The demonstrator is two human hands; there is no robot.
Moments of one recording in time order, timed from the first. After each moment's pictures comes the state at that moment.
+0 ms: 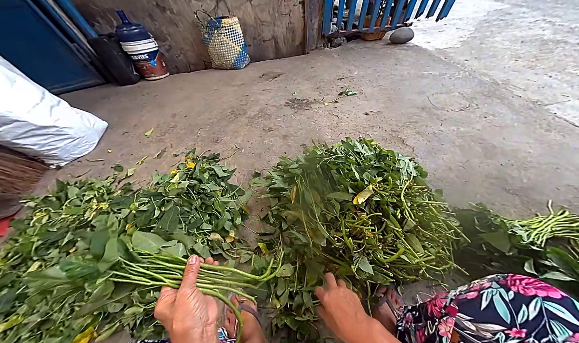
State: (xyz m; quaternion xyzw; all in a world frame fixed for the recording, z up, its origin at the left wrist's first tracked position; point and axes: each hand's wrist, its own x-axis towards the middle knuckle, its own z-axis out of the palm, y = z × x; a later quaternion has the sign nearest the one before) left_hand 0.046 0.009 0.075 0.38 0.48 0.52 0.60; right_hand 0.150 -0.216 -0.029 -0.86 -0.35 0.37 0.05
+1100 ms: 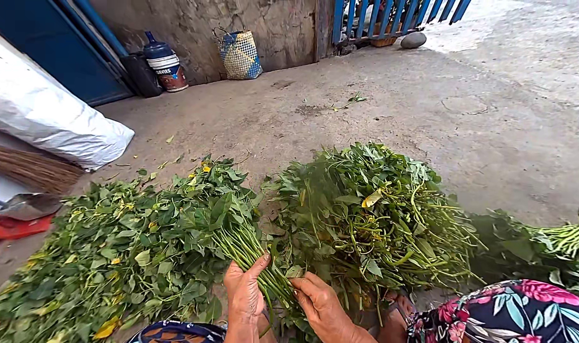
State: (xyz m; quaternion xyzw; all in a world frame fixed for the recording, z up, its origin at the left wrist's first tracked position) left_hand 0.058 -0.022 0.035 0.44 0.40 0.36 0.72; right_hand 0.116 -0.185 -0.033 -0.73 -0.42 0.13 0.53
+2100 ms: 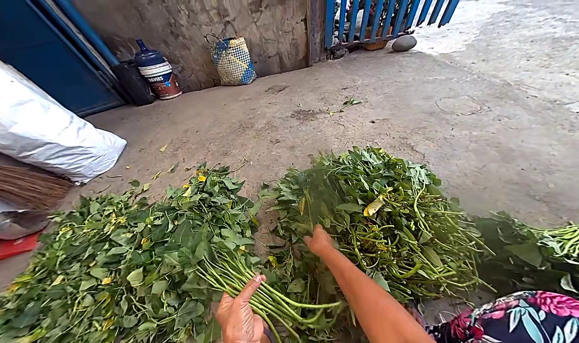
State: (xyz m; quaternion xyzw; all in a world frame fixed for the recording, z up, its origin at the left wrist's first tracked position) left_hand 0.062 -0.022 0.033 0.35 0.50 0.40 0.68; right_hand 0.281 -0.084 -0.073 -0.88 -0.09 0.38 0.28
